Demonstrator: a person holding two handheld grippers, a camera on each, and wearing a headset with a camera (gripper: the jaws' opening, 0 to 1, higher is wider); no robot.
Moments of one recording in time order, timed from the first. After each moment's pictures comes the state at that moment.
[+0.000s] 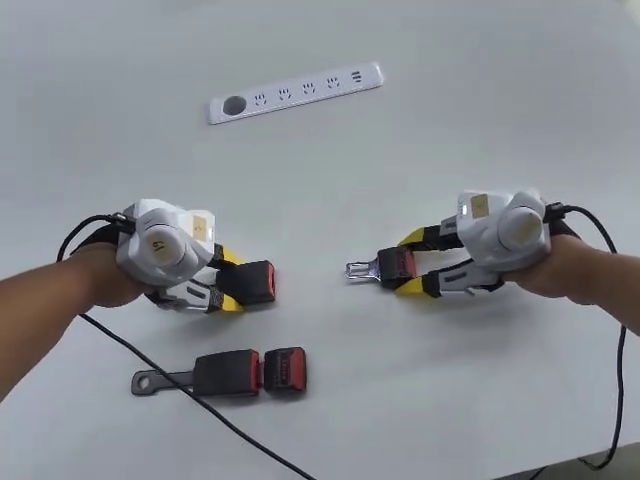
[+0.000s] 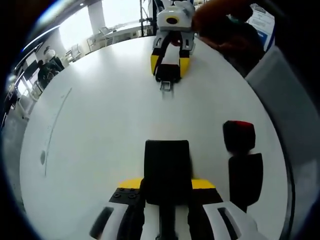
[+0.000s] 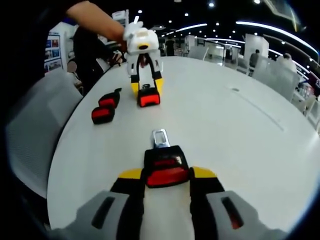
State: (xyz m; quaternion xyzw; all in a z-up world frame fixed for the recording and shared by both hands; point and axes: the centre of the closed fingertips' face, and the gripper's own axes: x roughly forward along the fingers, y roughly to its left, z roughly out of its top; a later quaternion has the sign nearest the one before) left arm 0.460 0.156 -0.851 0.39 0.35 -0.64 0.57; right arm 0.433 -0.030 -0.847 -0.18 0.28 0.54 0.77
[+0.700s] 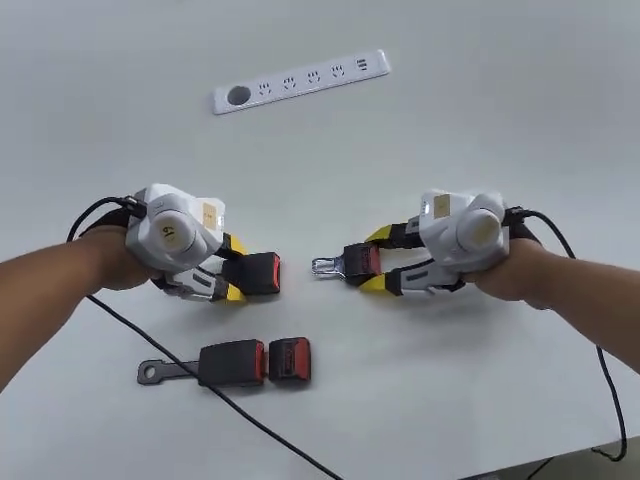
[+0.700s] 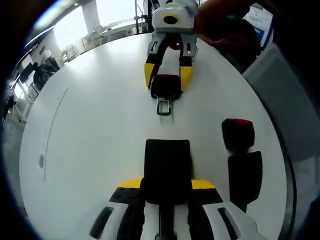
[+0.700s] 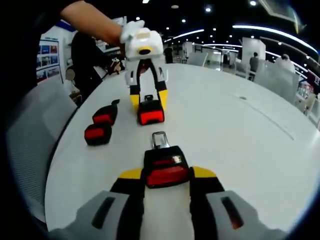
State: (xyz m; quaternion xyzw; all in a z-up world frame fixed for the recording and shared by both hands) left arm 0.460 0.155 -0.852 0.40 0.35 -0.64 0.55; right arm 0.440 0.033 -0.850 -0.16 0.25 0.55 0.78
